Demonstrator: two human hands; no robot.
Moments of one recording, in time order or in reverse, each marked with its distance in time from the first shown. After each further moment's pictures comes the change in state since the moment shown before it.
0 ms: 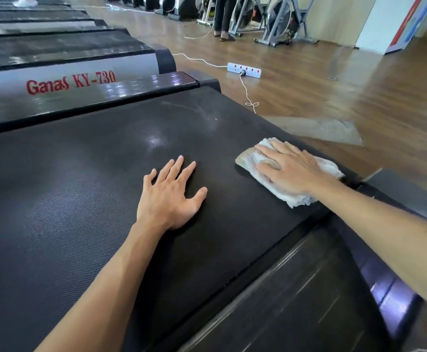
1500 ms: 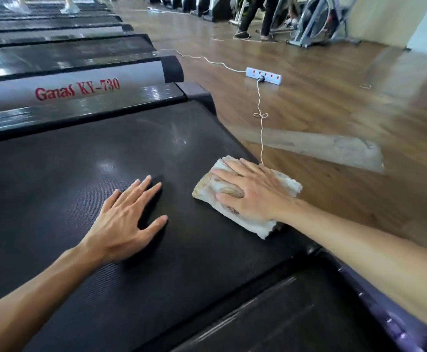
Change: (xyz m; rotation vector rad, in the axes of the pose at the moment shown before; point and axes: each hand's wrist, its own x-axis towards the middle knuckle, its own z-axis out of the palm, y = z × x) left_hand 0.040 0.050 0.000 -0.047 -0.059 -0.054; right_hand 0.062 0.061 -0.016 0.057 -0.038 -0.427
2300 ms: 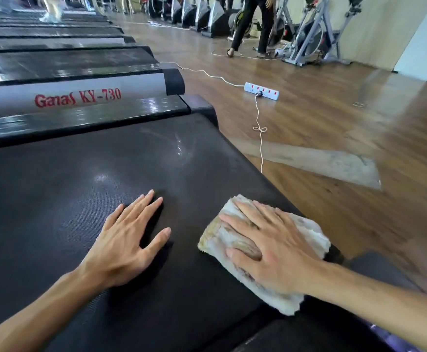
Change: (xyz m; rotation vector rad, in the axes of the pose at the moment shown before) left_hand -0.008 -0.004 0.000 -0.110 0.084 0.030; right_hand -0.071 -0.041 0.003 -0.034 -0.040 0.037
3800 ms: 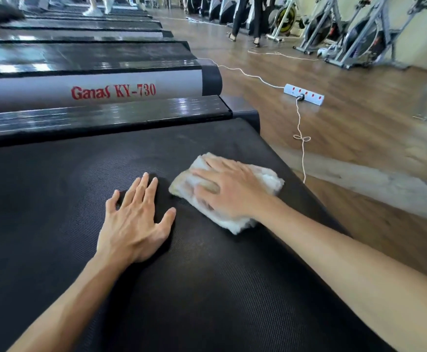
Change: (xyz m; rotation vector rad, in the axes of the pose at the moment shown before) left_hand 0.087 -0.068 0.002 0.214 0.033 -0.369; right_hand 0.260 -0.034 0.013 0.030 0.038 -0.198
